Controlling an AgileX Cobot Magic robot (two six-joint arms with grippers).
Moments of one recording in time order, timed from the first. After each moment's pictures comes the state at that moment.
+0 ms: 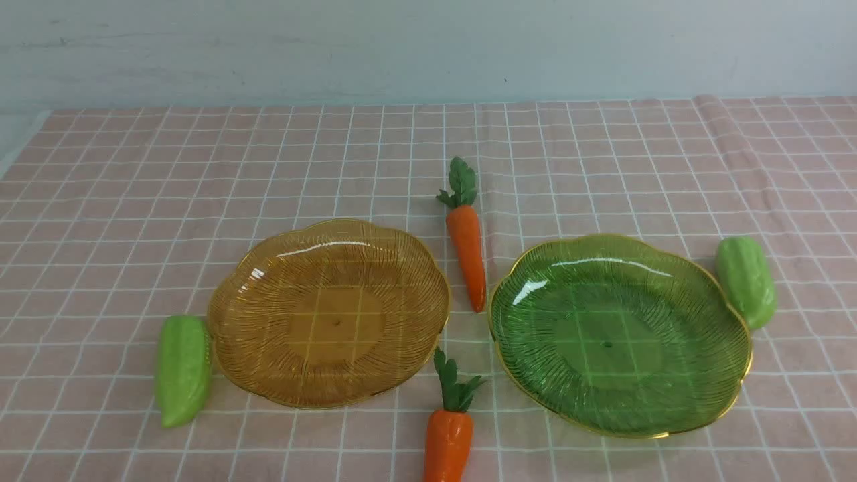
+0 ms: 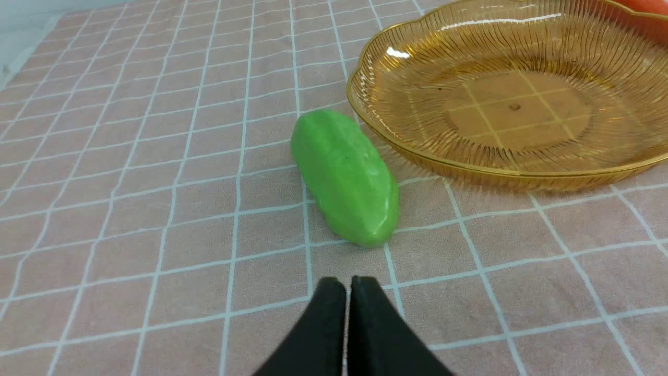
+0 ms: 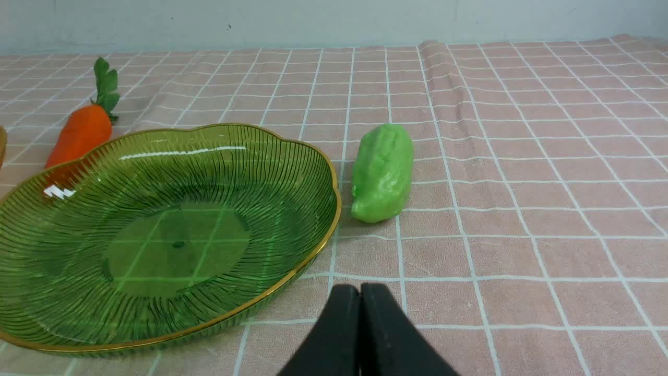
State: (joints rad) right arm -0.01 -0.01 0.03 0.13 0.40 -0.06; left arm -0.08 -0.01 0.02 -0.02 0.40 0.09
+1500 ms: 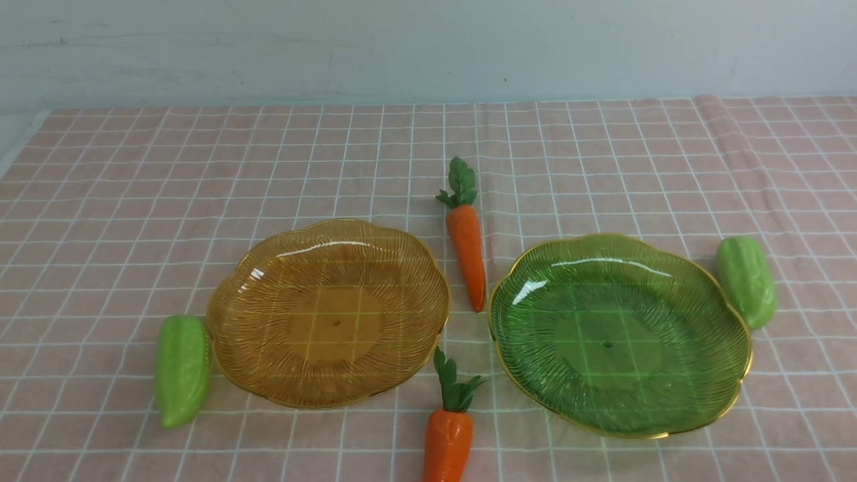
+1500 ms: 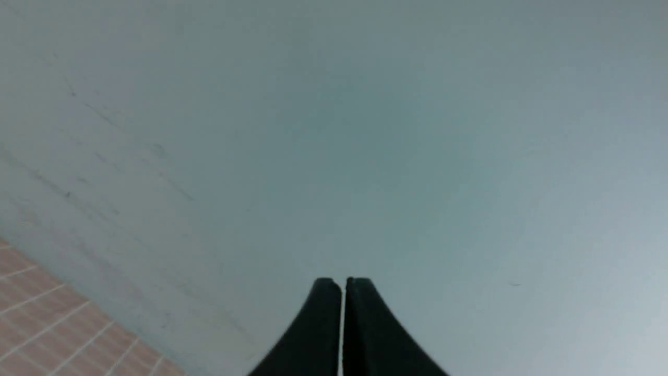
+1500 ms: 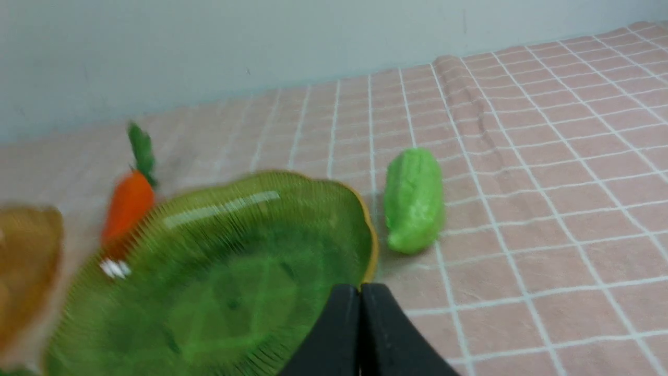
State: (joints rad) right arm -0.01 -0.01 0.03 0.51 0.23 0.06; left arm -0.08 -0.01 0.00 -0.57 -0.38 -0.17
